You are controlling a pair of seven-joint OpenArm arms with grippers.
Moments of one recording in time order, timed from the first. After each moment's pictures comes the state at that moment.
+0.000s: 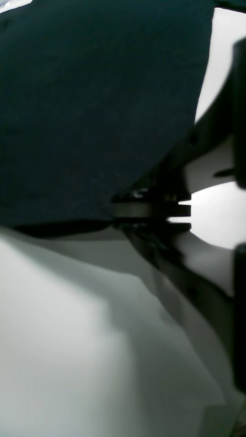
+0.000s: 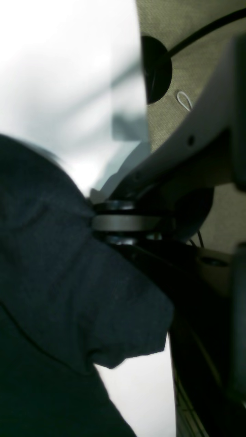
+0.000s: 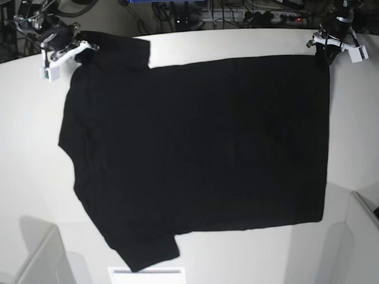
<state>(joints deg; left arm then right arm) 35.4 -9.4 -39.4 91.1 -45.7 -28.7 29.2 -31.1 -0.6 32.2 104.2 34.1 21.5 -59.3</state>
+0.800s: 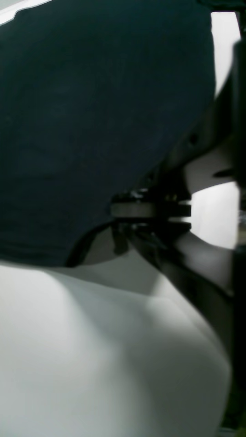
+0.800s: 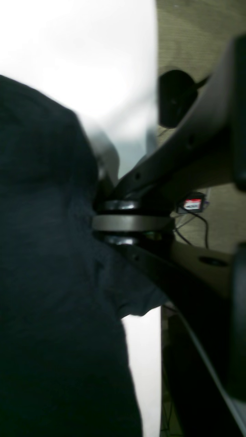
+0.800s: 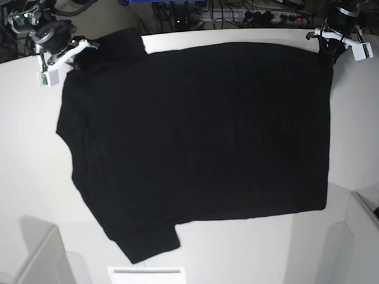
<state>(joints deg) 42.3 -9.7 -39.4 103.8 -46.2 -26.9 29.3 -32.3 -0.9 32.1 113.1 34.1 25.5 -59.9</state>
